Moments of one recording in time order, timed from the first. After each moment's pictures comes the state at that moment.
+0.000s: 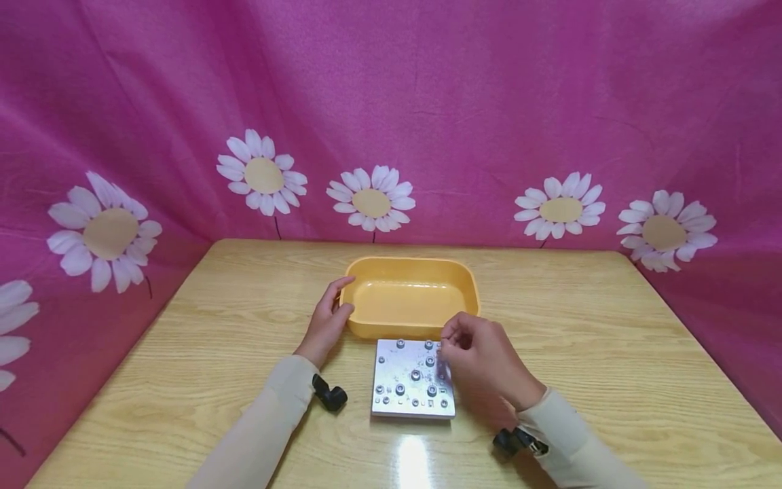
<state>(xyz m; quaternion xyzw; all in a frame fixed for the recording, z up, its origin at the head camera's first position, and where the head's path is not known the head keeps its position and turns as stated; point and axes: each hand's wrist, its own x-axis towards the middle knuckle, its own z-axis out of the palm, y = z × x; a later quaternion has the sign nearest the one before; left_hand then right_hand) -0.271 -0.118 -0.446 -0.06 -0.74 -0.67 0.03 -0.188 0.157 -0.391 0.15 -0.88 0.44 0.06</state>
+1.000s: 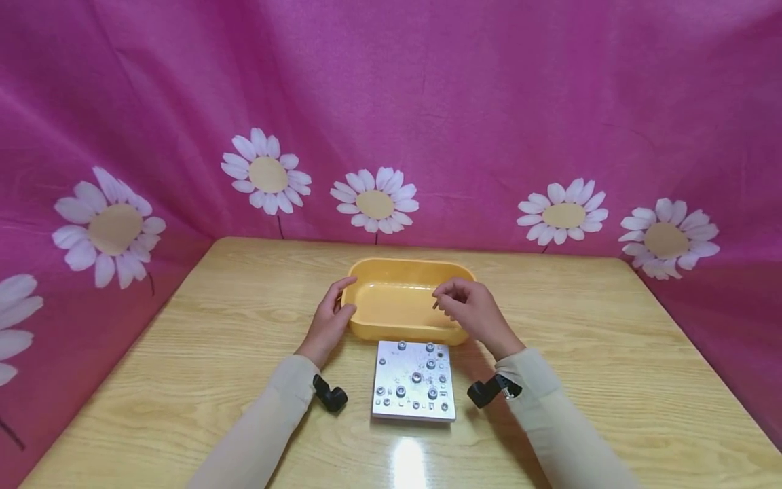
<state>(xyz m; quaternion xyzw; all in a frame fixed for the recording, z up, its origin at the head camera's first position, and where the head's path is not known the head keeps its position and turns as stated) -0.271 -0.118 -0.448 -0.06 -0.73 -0.68 0.03 -0.260 0.152 -0.387 0.15 -0.83 0.53 0.04</state>
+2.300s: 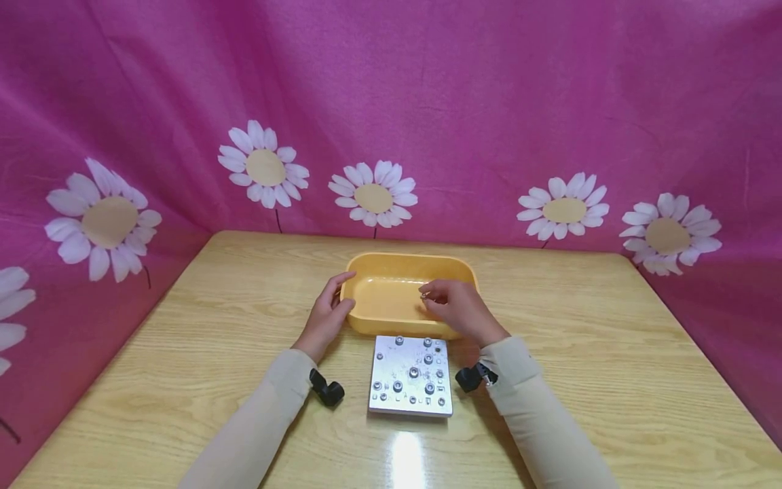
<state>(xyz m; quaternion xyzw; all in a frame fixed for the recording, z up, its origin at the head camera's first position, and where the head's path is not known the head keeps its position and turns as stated) -0.273 -0.118 -0.448 -0.06 -0.74 -0.67 0.03 -0.277 0.143 -0.400 0.21 -0.90 0.37 0.03</state>
